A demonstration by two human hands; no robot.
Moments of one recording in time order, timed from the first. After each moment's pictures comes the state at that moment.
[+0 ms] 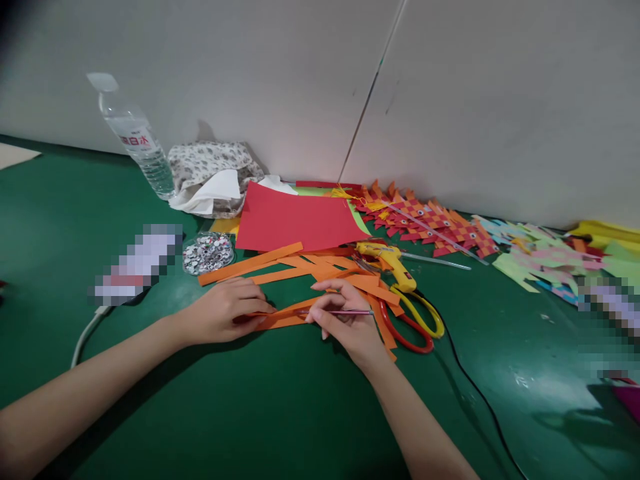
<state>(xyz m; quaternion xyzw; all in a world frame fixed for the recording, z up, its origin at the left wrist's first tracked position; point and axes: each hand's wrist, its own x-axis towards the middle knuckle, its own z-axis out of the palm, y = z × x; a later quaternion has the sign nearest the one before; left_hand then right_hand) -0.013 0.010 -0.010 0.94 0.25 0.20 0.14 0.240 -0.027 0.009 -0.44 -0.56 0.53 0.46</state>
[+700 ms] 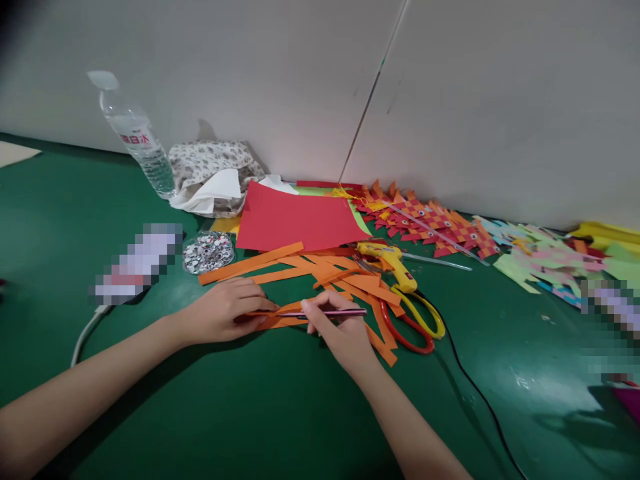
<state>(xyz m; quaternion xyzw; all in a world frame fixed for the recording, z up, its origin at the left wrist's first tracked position) -0.013 0.010 -0.010 0.94 0.24 0.22 0.12 0.224 -0.034 0.012 -0.55 -0.58 0.43 0.41</state>
